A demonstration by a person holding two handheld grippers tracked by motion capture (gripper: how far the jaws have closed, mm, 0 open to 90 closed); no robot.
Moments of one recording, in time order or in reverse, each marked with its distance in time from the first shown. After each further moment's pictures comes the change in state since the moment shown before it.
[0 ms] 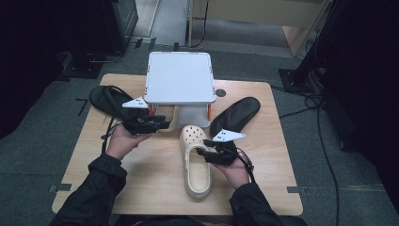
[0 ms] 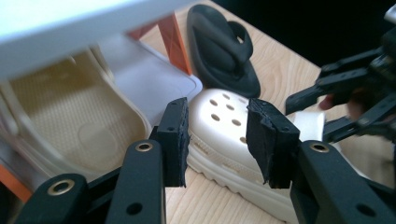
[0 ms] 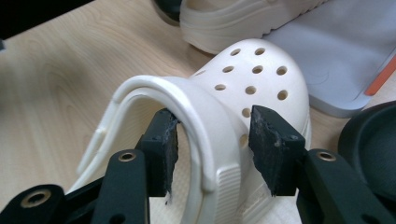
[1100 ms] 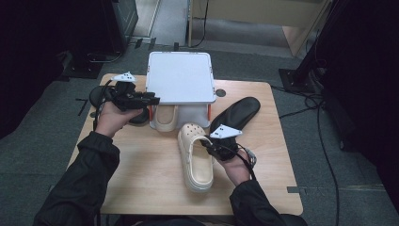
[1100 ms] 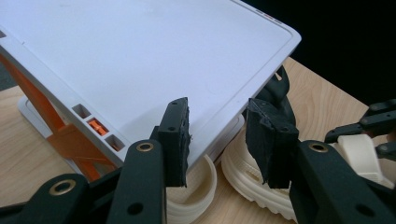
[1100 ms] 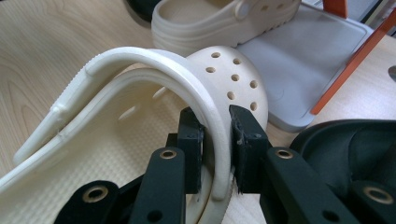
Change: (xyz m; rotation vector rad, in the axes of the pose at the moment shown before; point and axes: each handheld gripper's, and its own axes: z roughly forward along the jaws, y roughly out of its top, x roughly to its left) left arm 0.037 0.052 -0.025 -0.009 0.110 0.004; right arm 0.004 0.020 -0.006 0.023 -0.139 -0.102
